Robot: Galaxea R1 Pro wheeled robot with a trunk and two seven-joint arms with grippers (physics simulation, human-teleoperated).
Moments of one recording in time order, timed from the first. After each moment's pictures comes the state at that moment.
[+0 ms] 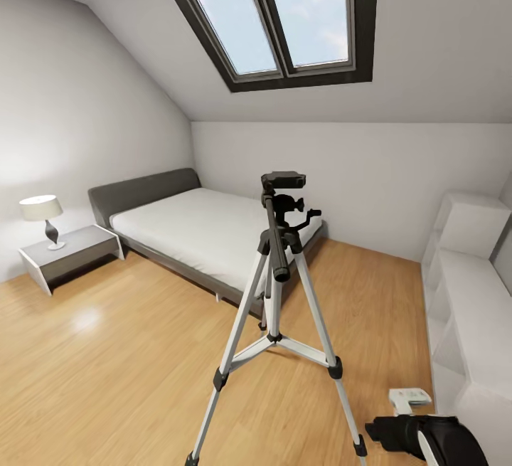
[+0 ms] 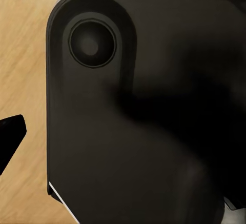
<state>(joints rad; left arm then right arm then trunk) 0.00 -0.03 0.02 -0.01 0.08 -0.05 0.00 -0.04 -0.13 -0.08 -1.52 0.03 1.02 0.15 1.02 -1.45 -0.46</state>
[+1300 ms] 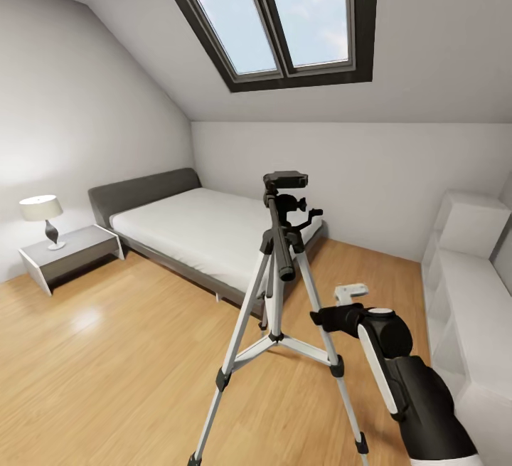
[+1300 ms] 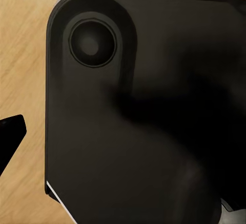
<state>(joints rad) 0.00 -0.03 0.02 -0.01 0.10 -0.05 0.00 -0.44 -0.02 0.10 -1.57 0.03 1.04 0.11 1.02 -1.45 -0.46</state>
